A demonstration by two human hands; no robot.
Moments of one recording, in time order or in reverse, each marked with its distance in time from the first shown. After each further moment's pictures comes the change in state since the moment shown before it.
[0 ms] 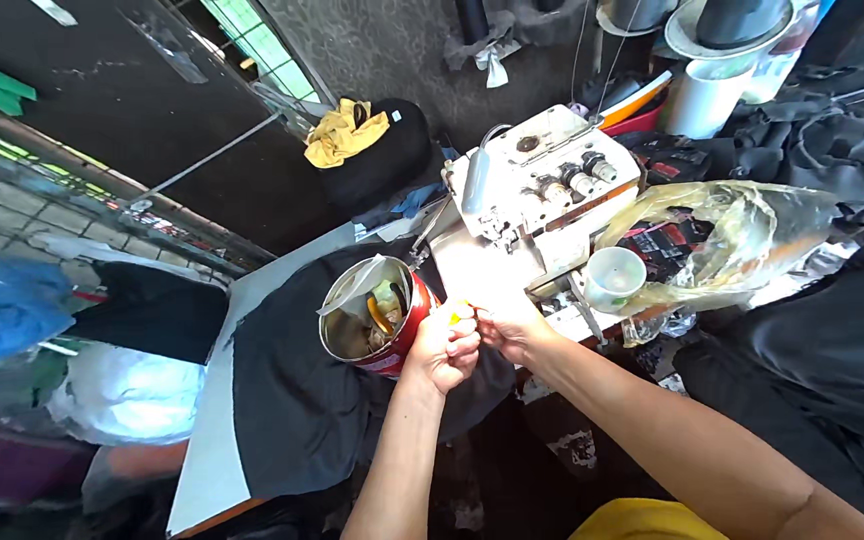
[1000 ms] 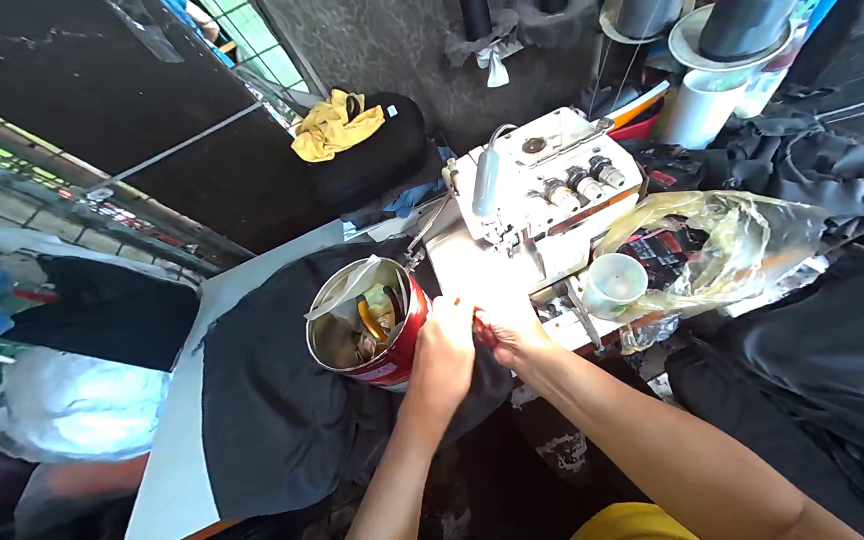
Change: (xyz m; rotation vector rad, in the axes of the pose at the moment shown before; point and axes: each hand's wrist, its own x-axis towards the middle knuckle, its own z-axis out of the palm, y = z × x) left_hand -0.010 -0.007 0.013 1.303 0.390 0.559; right_hand 0.006 0.007 0.011 0.088 0.160 -0.150
